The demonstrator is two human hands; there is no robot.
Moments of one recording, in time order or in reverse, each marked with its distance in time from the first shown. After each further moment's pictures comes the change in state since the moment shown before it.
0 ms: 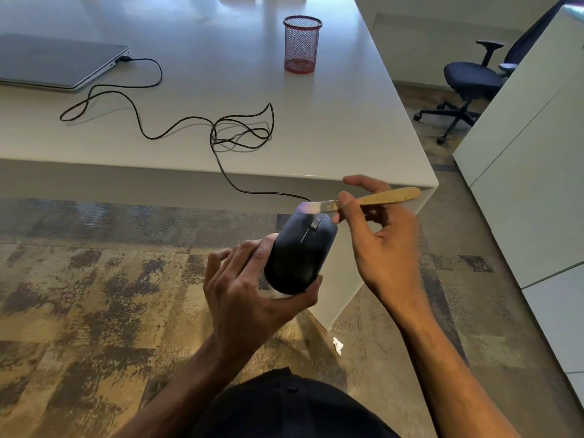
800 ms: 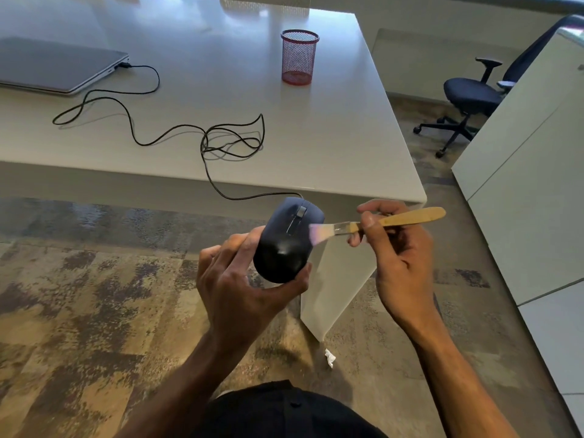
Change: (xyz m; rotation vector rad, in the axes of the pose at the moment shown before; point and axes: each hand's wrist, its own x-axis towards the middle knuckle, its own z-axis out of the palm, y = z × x) left_hand 0.016 0.009 0.023 -0.002 0.104 -0.111; right_hand 0.006 0.023 -0.038 0.177 -0.068 -0.069
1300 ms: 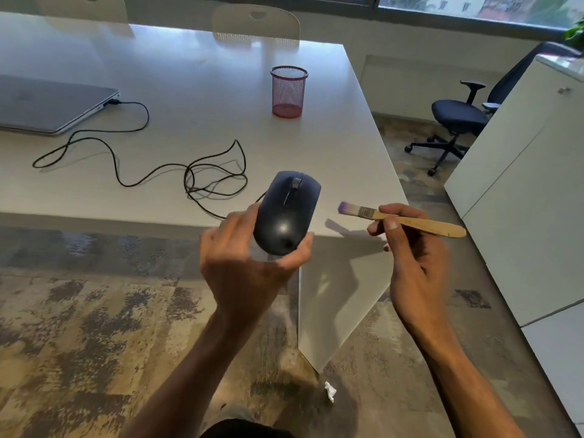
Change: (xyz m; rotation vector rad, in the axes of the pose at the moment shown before) left_hand 0.082 0.002 0.045 -0.025 0.129 0.038; right_hand 0.056 0.014 -0.009 -0.053 0.186 0.057
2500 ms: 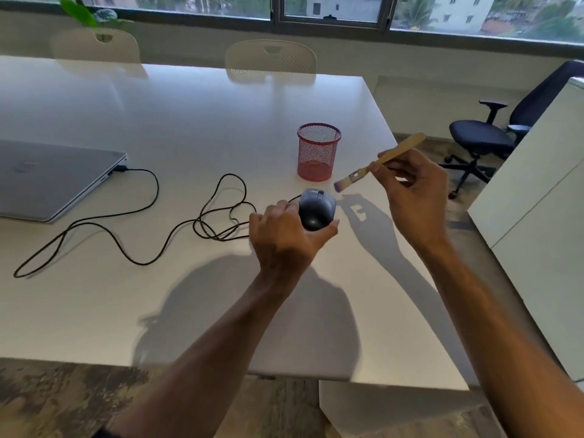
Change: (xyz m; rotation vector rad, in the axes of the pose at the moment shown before) left_hand 0.163 -0.086 0.154 0.270 -0.270 -0.109; right_hand 0.247 0.039 0.123 -0.206 0.044 -0.081
